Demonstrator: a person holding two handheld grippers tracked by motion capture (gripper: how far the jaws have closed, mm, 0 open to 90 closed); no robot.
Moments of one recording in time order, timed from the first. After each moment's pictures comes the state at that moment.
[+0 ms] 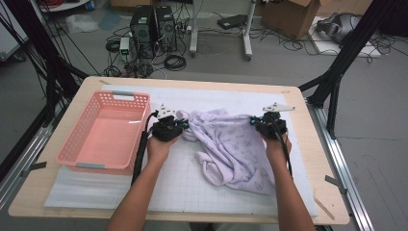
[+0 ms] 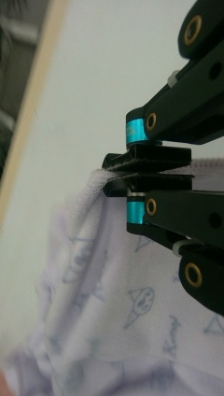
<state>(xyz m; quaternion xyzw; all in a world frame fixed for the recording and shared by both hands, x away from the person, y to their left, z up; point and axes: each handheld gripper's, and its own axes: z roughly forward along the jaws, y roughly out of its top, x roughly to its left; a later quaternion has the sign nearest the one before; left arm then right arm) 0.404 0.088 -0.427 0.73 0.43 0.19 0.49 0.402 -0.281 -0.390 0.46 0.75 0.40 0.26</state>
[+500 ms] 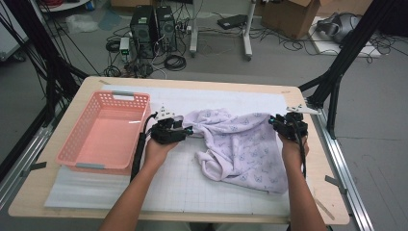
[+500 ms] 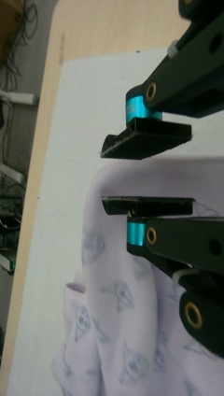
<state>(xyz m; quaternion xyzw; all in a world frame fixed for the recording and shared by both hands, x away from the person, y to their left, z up) 0.379 0.091 -0.417 0.75 0.40 0.14 0.51 0.386 -0.332 -0.388 0.52 0.70 0.40 0.28</state>
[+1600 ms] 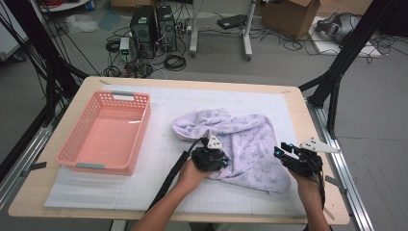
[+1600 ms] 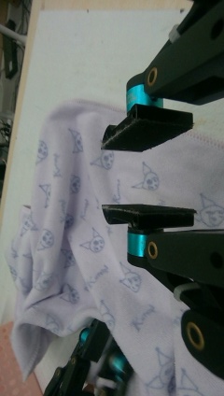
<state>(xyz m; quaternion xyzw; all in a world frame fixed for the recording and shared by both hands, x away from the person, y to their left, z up) 0.333 -0.027 -0.442 0.86 0.28 0.08 0.43 0.287 -0.350 -0.410 0.45 0.73 0.46 0.23</state>
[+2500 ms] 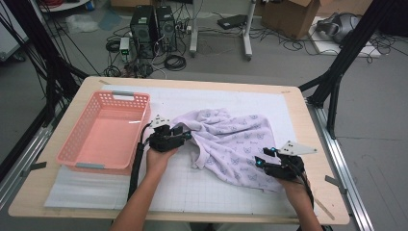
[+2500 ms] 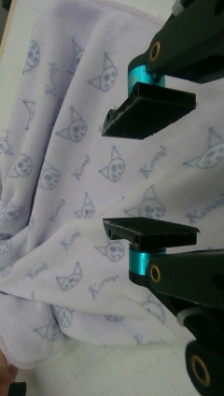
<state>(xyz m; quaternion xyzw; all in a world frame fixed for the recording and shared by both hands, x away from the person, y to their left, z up) 0.361 0.095 -0.436 0.71 0.44 0.10 0.54 0.287 -0.313 -0.421 0.36 0.79 0.45 0.19</state>
